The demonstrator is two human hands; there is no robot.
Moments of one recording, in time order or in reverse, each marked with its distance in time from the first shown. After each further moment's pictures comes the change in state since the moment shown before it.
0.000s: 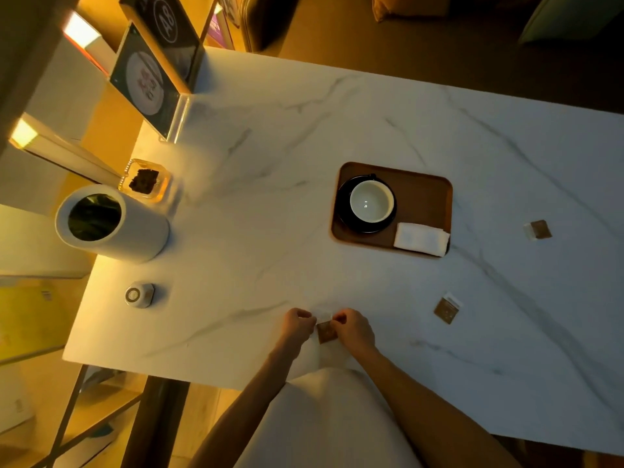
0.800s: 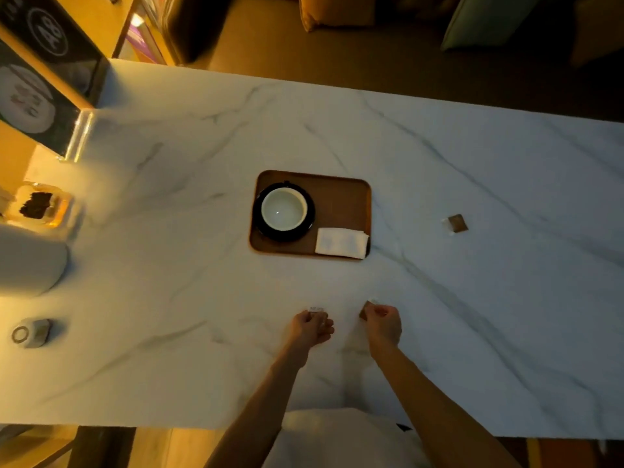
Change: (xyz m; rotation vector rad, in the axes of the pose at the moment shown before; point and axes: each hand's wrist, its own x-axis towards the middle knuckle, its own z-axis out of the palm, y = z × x) left_hand -0.028 0.046 0.187 -0.272 -0.260 0.060; right_hand 0.036 0.134 -0.158 0.587 0.533 0.393
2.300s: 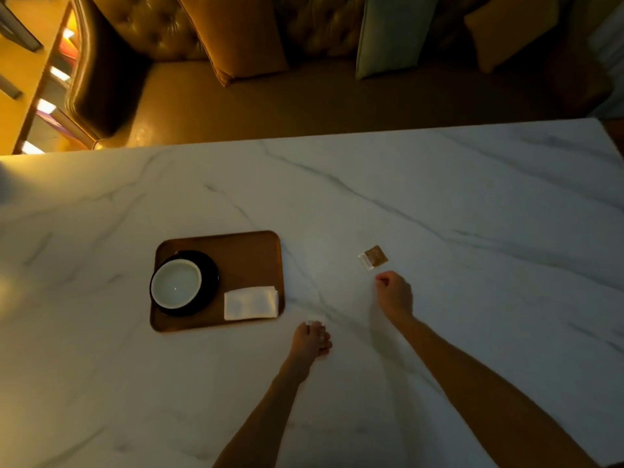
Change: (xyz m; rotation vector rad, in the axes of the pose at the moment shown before) left_hand 0.051 0.057 0.205 0.216 -0.027 0.061; right_hand 0.213 -0.095 -0.147 -0.202 0.009 -0.431
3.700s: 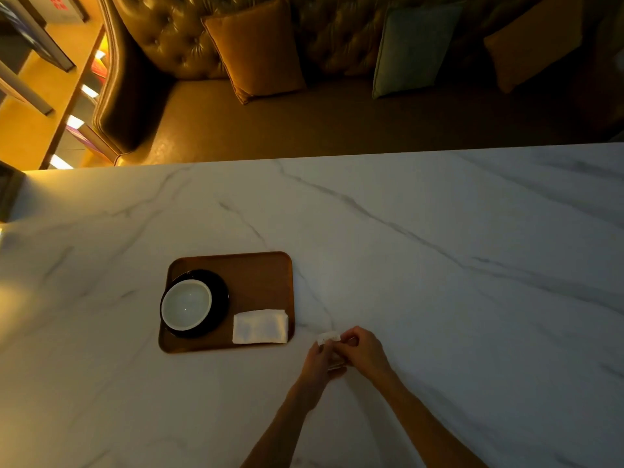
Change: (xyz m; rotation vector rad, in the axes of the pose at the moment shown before) left_hand 0.009 -0.001 0.000 -0.196 -0.151 0.034; right_hand -0.056 -0.009 0.055 0.188 -0.465 0.048
